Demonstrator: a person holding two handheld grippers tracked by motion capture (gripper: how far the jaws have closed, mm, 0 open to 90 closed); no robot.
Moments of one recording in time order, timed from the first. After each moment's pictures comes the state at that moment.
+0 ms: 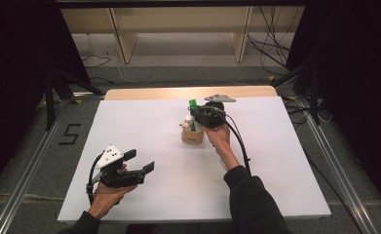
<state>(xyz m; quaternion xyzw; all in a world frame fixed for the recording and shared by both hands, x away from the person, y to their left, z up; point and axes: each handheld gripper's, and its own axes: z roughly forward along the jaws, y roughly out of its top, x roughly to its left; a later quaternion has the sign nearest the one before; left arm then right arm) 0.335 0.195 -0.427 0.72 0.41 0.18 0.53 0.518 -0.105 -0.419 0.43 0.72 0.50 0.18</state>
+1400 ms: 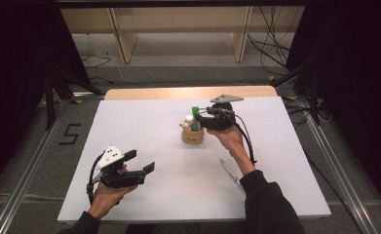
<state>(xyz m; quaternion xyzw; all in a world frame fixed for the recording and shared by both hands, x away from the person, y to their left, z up) 0.334 0.195 -0.428 0.72 0.41 0.18 0.52 0.495 -0.128 -0.396 0.39 0.77 0.46 0.19</state>
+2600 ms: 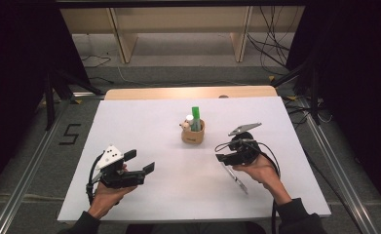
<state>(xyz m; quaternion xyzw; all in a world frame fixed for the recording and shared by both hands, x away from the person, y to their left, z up) 0.334 0.196 -0.427 0.72 0.41 0.18 0.53 0.413 -0.185 -0.417 0.39 0.85 0.33 0.10</state>
